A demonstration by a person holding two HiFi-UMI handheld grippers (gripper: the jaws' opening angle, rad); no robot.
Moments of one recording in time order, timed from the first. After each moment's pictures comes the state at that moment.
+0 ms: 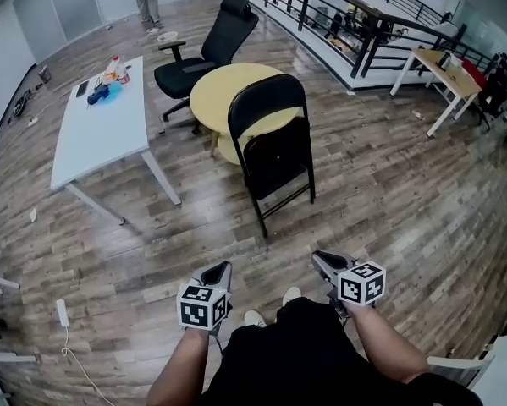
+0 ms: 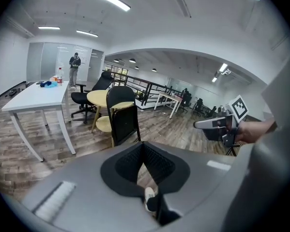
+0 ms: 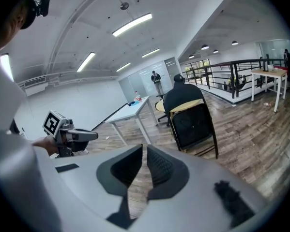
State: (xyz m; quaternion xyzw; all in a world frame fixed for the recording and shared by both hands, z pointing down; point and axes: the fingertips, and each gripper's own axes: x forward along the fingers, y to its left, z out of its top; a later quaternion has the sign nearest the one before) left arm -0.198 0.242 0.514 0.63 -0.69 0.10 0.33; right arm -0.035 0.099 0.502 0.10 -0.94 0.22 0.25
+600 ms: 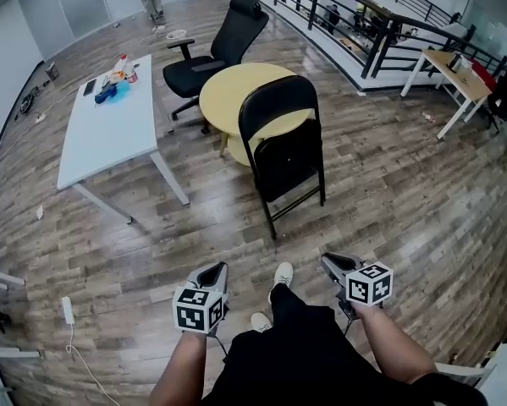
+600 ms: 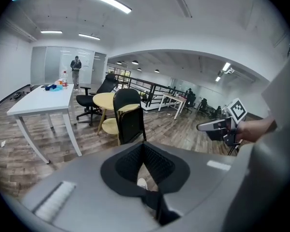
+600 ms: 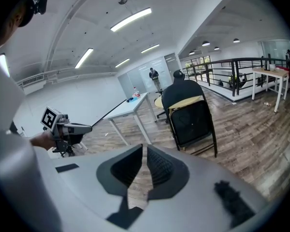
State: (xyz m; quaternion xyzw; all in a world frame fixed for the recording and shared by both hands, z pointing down) left arm -0.233 0.244 0.509 0.62 -0.71 0.10 0.32; right arm -0.043 0.077 0.518 0.10 -0.93 0.22 0.27
